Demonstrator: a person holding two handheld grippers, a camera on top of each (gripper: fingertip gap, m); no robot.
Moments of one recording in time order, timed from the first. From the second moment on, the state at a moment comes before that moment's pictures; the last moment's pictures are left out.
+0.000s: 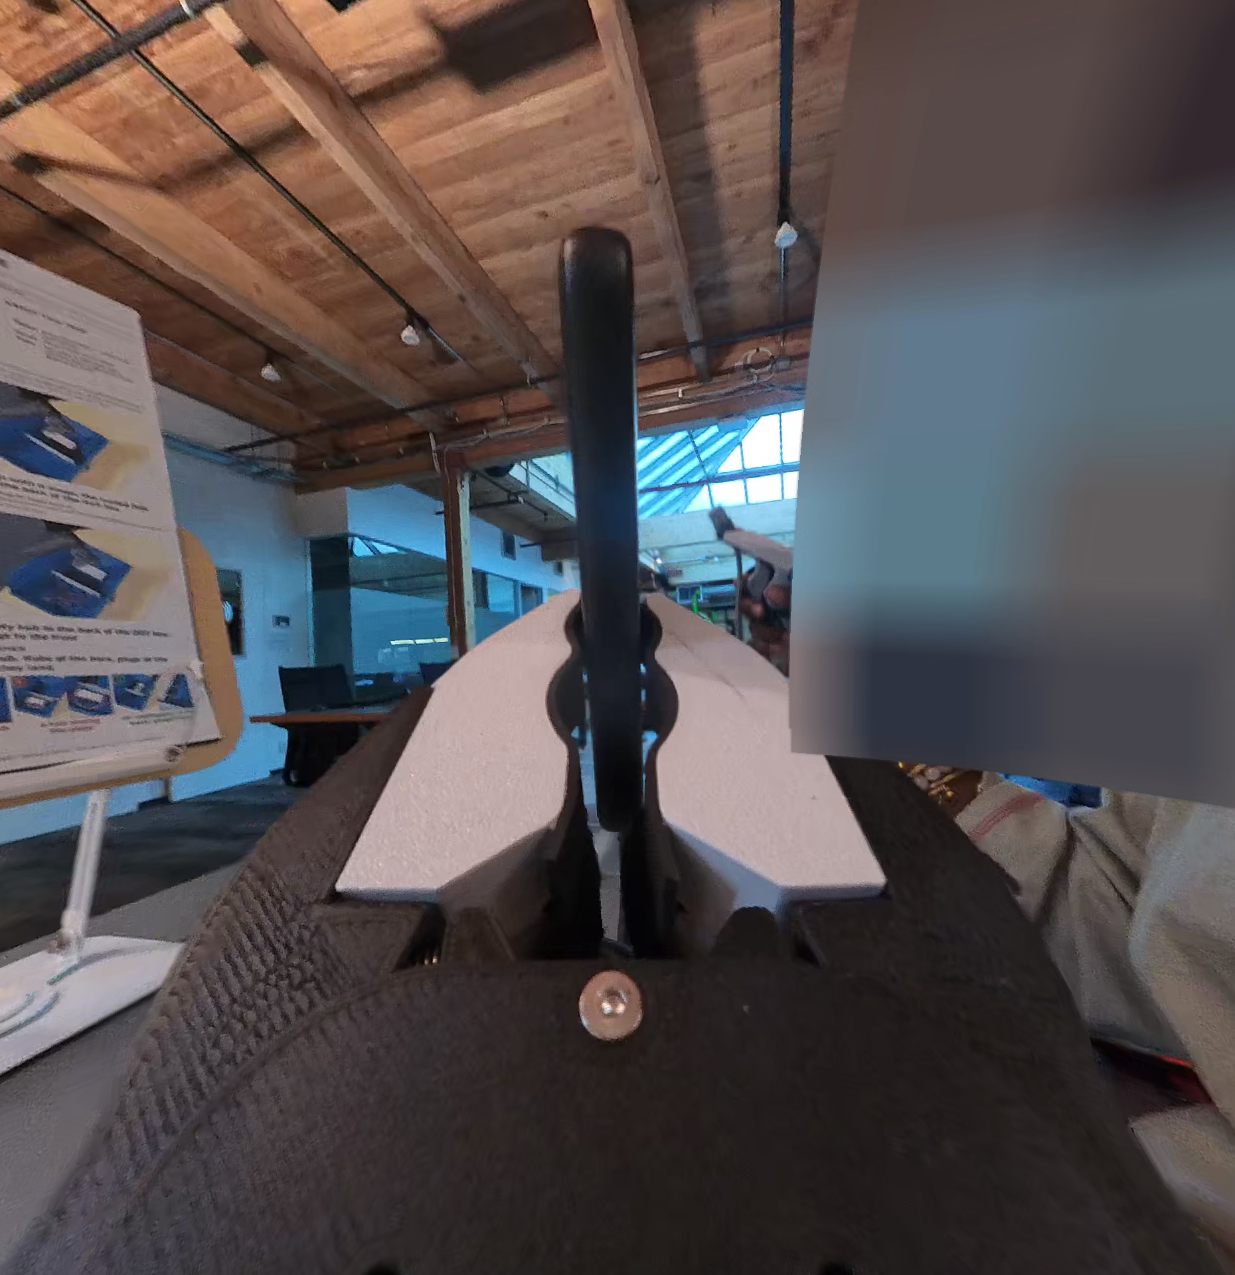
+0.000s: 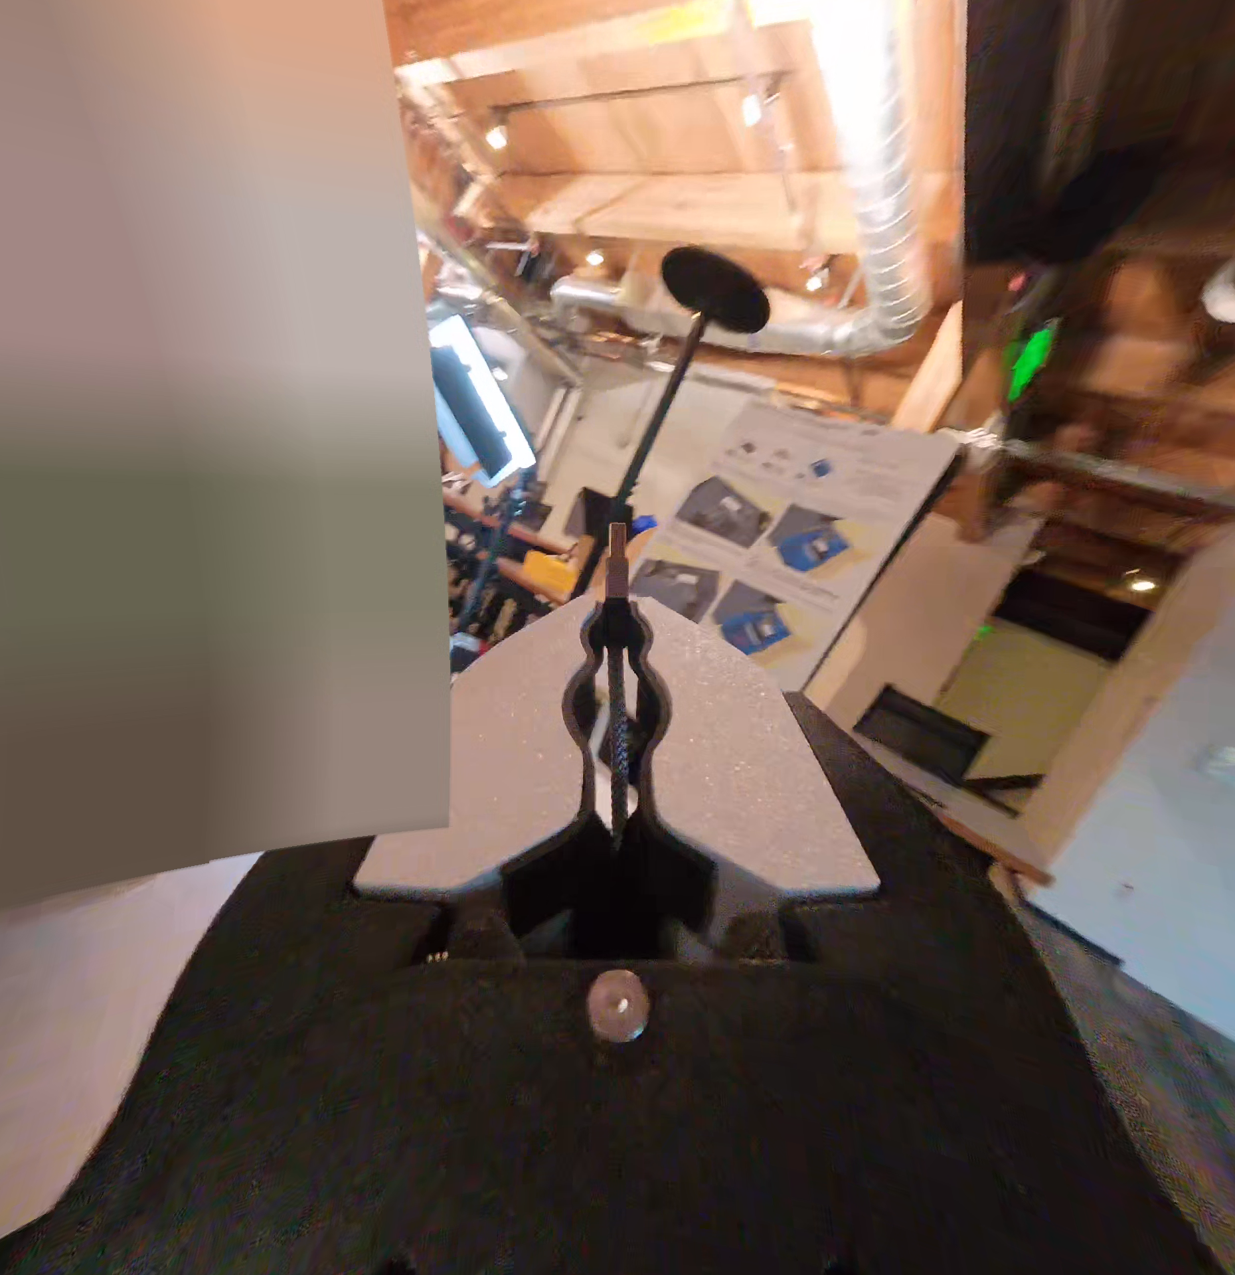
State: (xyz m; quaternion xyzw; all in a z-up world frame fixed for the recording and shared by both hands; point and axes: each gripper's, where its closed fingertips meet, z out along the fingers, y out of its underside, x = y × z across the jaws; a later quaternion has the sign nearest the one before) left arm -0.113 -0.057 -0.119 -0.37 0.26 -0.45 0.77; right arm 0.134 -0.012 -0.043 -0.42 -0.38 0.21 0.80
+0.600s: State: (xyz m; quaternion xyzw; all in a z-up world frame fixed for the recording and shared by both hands) left arm -0.094 -0.054 -0.131 -0.40 0.29 -0.43 0.75; right arm 0.256 -0.042 0.003 -0.31 -0.17 0.02 0.94
